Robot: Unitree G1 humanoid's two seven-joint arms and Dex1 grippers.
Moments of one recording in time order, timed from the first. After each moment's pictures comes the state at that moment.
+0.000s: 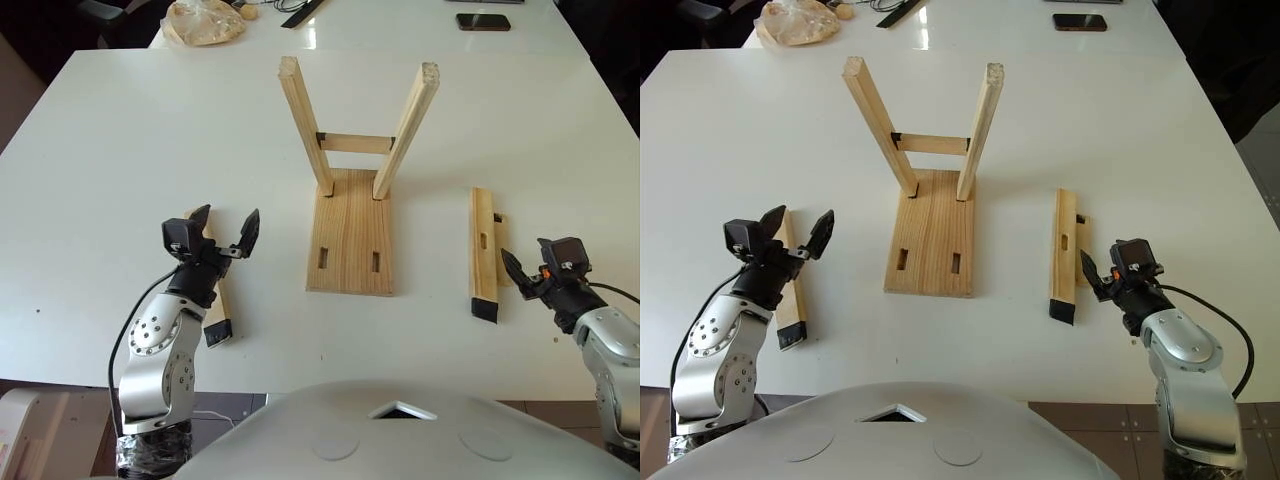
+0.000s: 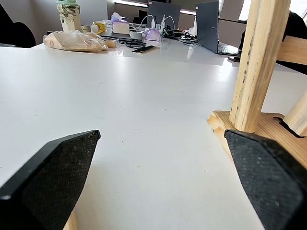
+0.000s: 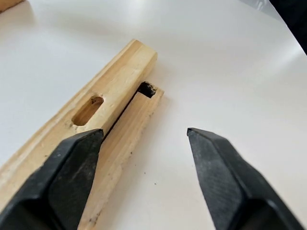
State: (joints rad) left arm 0.39 0.20 0.21 -0.48 -0.38 0.28 -0.34; right arm 0.50 -0.45 -0.27 -0.57 0.12 0.55 0.37
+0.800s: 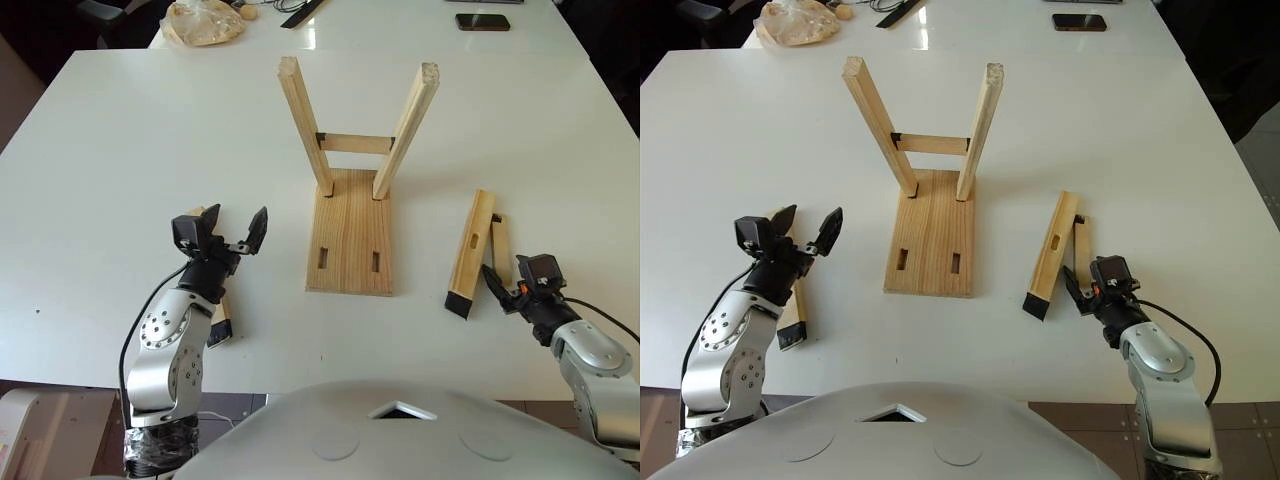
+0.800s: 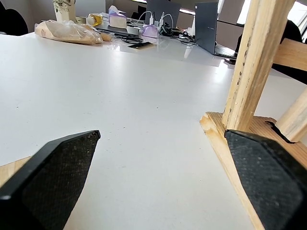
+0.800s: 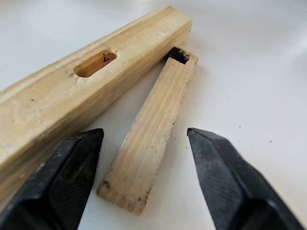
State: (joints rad) left arm 0.37 0.19 0.16 -0.47 -0.40 0.31 -0.30; right arm 0.55 -0.40 -0.18 -0.51 0.08 0.51 0.35
